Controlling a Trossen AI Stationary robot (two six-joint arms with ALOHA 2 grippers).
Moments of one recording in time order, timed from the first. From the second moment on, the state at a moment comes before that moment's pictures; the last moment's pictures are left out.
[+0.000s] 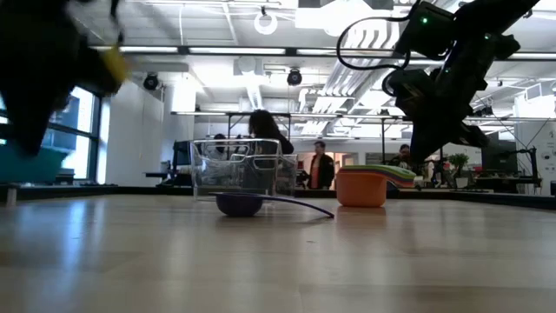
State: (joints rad) left arm -0.38 1.29 0.80 -0.91 0.02 -1.05; right arm -0.16 1.16 0.61 -0.46 -0.04 0.93
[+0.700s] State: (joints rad) left arm 0.05 1.81 1.75 -1.02 -0.07 -0.08; right arm -0.16 0.71 0.61 0.02 0.09 0.74
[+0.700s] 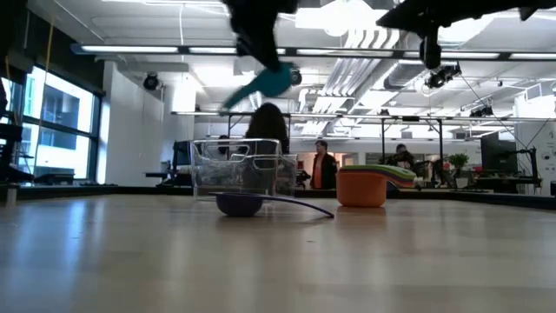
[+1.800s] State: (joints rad) left arm 0.09 2.29 2.03 -0.71 -0.25 0.38; right arm -0.16 0.66 0.61 0.00 0.23 0.68
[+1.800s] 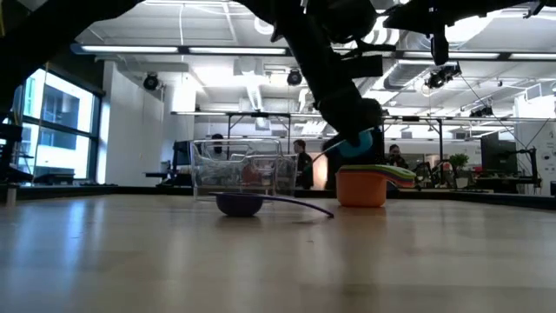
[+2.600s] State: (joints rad) left arm 0.14 2.20 2.04 -0.80 -0.20 0.37; right arm -0.16 0.66 0.61 0.01 0.23 0.68
